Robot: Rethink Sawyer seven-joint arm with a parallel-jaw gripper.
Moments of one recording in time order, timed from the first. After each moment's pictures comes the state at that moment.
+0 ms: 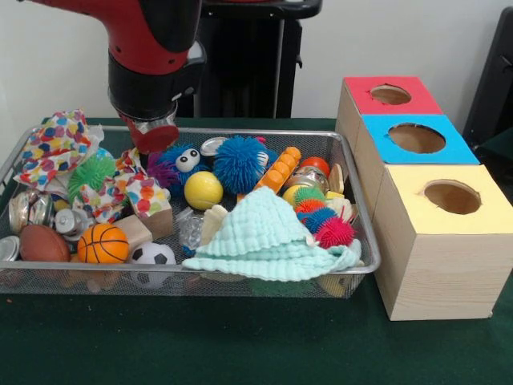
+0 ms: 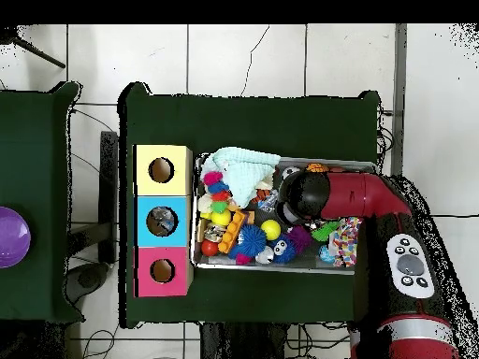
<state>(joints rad) -0.47 -0.53 0.11 1.41 -0.50 0.95 2.72</state>
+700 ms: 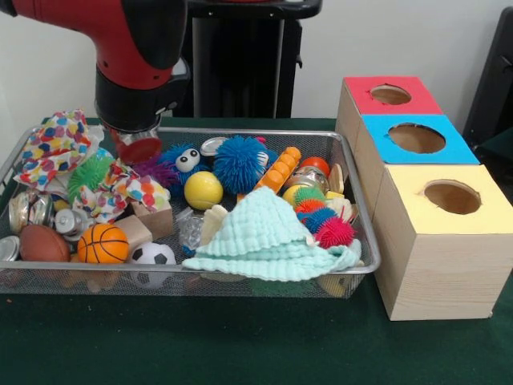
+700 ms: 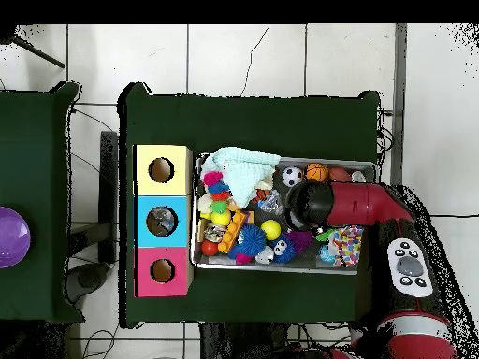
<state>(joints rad) -0.47 -0.49 0.05 1.41 -0.52 0.84 2.72</state>
